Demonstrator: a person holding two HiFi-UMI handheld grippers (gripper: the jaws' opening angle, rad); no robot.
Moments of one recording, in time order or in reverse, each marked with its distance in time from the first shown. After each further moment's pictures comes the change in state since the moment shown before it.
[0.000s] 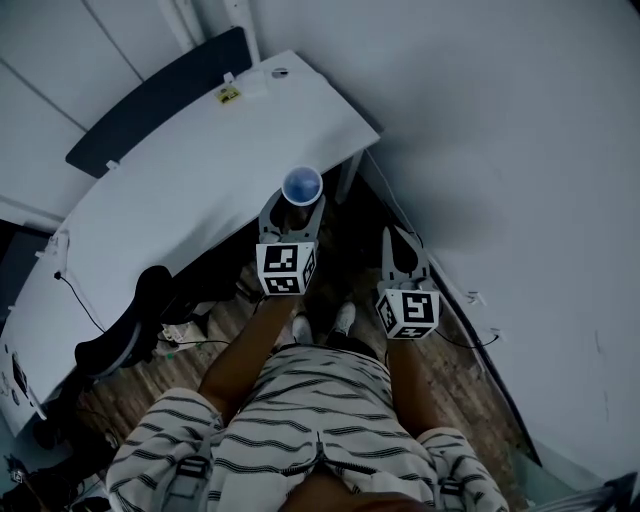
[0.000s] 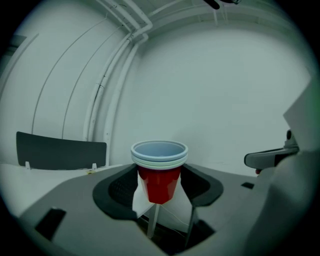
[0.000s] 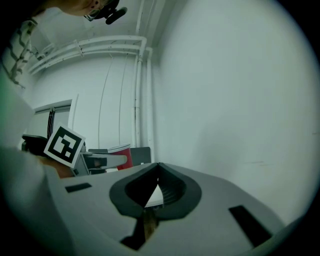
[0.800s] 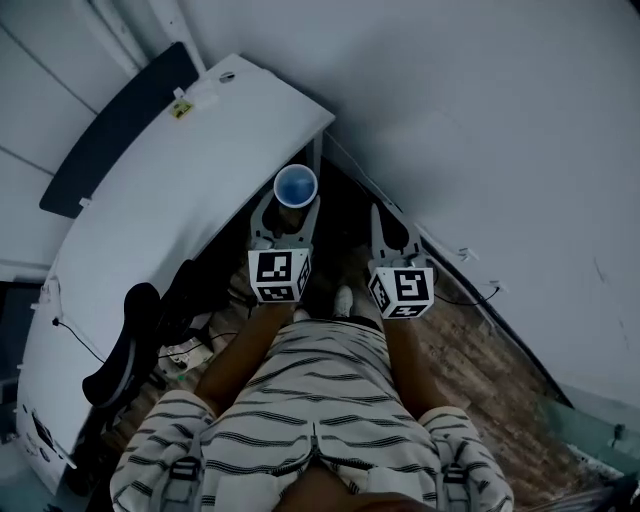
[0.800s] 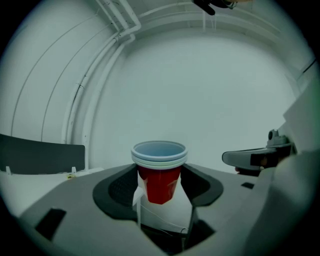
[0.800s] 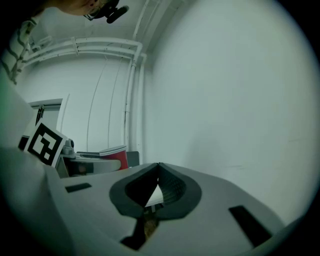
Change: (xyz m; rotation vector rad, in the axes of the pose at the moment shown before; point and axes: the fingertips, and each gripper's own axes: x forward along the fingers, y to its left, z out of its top) left arm -0.026 -0.073 0.005 0.050 -0.016 -0.206; right arm -0.042 -0.018 0.009 0.000 -0.056 -0.145
